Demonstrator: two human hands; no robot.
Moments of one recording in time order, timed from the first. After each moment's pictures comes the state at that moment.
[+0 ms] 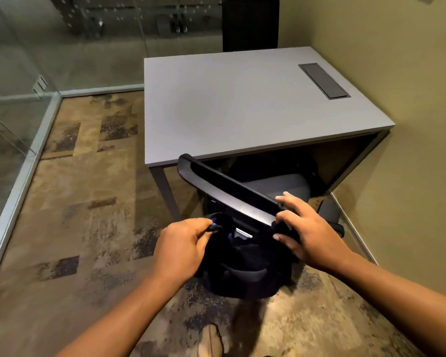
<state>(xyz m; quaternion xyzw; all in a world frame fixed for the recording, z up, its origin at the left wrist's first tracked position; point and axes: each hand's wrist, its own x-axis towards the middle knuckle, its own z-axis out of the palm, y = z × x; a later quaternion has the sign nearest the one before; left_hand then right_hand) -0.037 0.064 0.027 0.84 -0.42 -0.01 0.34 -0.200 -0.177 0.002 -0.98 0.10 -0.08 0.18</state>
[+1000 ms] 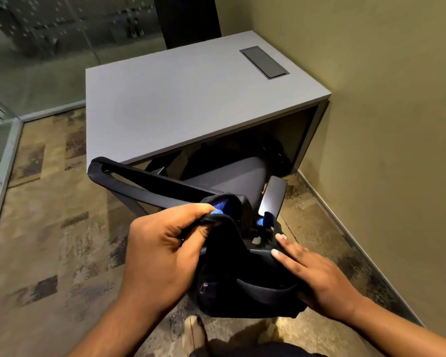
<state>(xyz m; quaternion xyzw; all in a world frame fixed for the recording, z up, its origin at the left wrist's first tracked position) -0.224 -0.040 0.121 0.72 -0.48 -0.03 0.50 -0.448 -0.226 -0.040 -0.97 0.06 -0.14 0.19</state>
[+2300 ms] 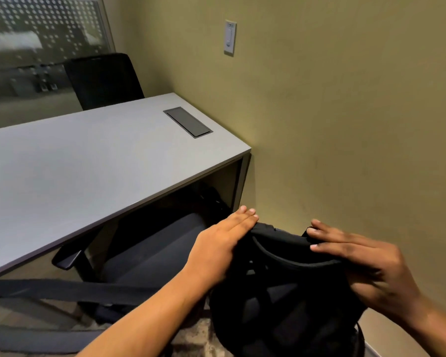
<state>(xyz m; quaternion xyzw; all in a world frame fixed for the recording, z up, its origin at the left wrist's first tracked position) -0.217 -0.294 0.064 0.57 -0.73 -0.03 0.38 -0.488 -0.361 0.109 -0.90 0.19 -0.35 0.17</state>
